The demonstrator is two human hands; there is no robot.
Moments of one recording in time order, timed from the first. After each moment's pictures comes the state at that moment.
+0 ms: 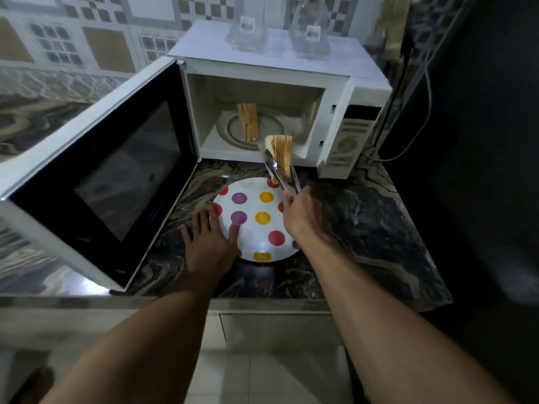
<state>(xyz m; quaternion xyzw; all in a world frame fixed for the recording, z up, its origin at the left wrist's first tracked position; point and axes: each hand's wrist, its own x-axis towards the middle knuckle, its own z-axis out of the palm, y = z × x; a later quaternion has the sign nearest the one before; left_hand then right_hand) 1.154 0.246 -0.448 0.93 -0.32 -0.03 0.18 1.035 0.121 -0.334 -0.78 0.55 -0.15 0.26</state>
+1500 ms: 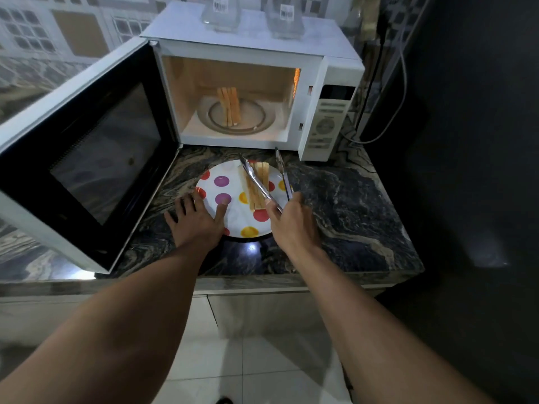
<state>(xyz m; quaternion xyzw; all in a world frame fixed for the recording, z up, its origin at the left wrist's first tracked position) 1.148 0.243 -0.438 0.94 -0.30 -0.05 0.18 0.976 0.162 -0.346 -0.80 0.52 -0.15 0.24</state>
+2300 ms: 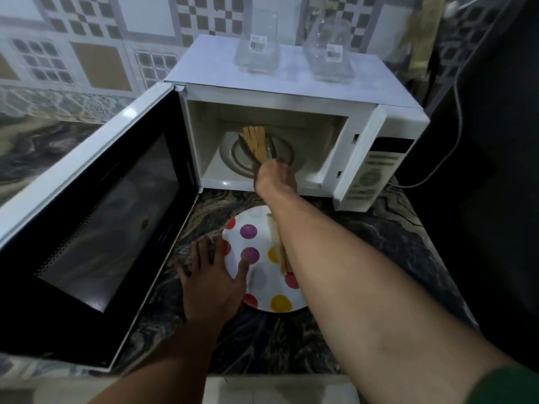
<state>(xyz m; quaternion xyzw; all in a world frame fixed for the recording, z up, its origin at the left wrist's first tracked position) 1.180 0.226 -0.450 0.93 -0.33 0.01 0.15 1.209 0.028 -0.319 -0.77 0.55 -0.13 0.29</state>
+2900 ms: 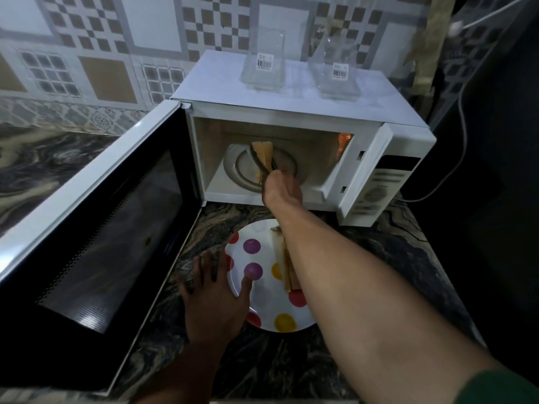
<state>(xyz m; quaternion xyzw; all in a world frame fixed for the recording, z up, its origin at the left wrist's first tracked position) 1.181 0.226 -0.445 0.93 -0.33 -0.01 0.14 1.214 0.016 -0.314 -0.78 0.54 -0.12 0.29</state>
